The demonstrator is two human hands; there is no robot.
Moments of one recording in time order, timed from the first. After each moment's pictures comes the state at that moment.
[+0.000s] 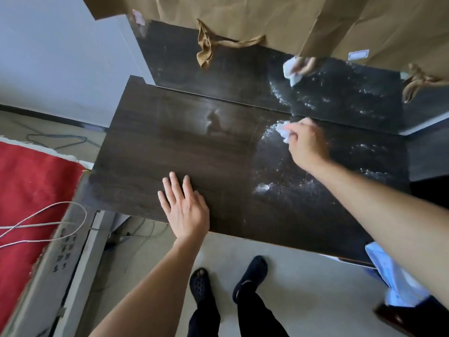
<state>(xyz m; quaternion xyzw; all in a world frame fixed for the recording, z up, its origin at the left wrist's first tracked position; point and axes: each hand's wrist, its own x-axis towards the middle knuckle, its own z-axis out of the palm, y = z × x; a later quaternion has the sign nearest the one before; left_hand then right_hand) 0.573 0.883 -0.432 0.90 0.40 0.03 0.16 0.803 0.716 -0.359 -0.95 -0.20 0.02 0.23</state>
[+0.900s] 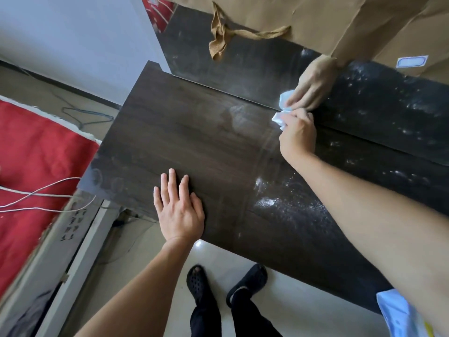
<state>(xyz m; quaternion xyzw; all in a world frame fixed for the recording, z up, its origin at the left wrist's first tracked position) 0.577 0.879 -0.438 0.90 0.42 0.08 0.10 0.851 0.778 -0.412 -0.94 -0.23 0.01 0.24</state>
